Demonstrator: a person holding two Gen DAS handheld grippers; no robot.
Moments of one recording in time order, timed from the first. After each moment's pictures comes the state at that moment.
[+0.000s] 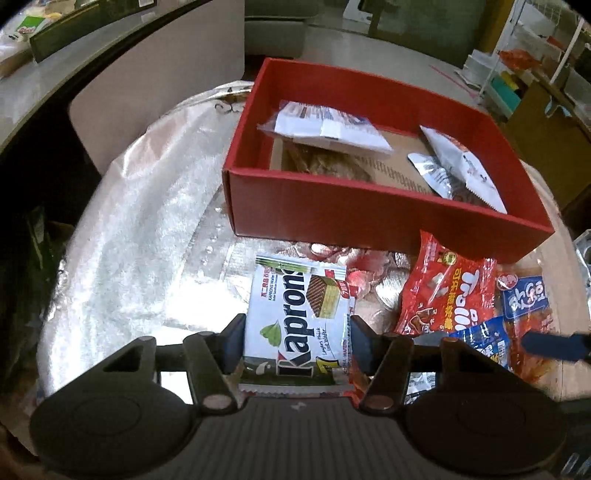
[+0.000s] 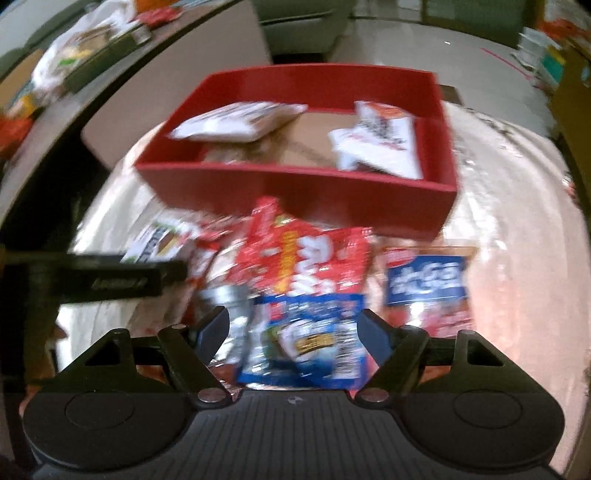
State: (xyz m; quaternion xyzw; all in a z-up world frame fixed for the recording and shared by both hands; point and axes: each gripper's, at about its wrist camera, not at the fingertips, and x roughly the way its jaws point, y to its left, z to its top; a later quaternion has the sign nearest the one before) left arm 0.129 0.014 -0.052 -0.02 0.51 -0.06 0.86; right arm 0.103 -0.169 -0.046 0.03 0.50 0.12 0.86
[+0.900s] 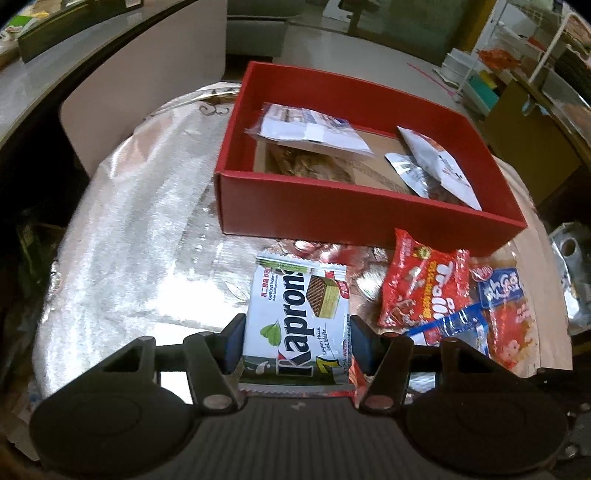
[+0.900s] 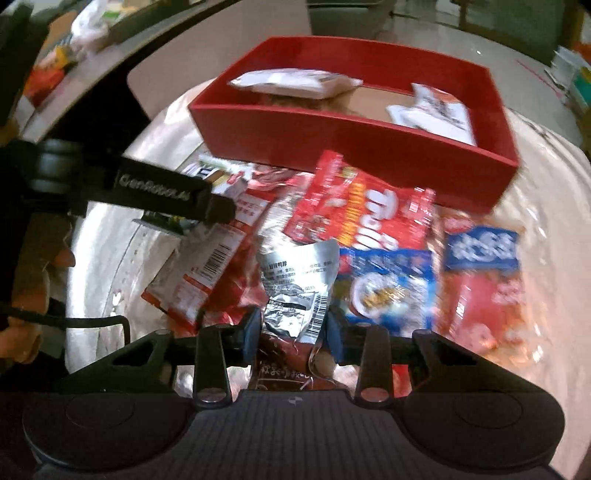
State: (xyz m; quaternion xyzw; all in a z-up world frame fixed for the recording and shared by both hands) left arm 0.125 0.021 -0.045 -0.03 0.52 -0.10 0.85; right arm 0.066 -0.144 -0.058 -0.01 0.51 0.15 0.85
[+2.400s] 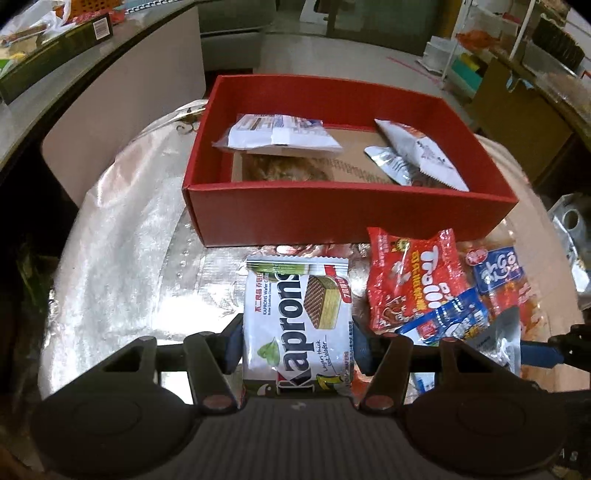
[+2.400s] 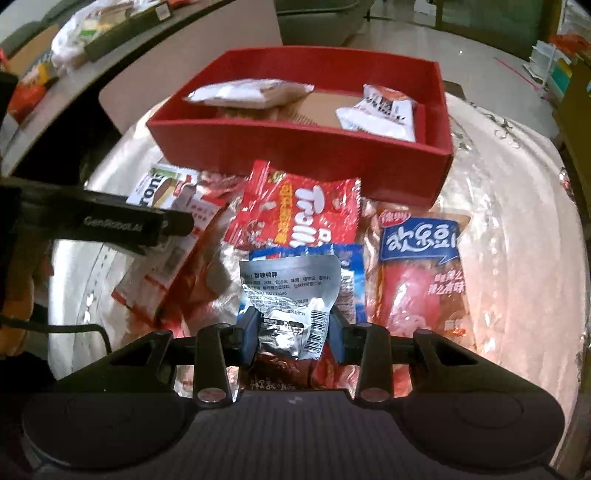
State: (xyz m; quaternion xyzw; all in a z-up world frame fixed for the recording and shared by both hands) left arm 0.118 0.000 -0.044 0.01 0.50 -0.12 0.86; right arm 0.073 -0.189 -0.053 0.00 0.50 0.13 0.86
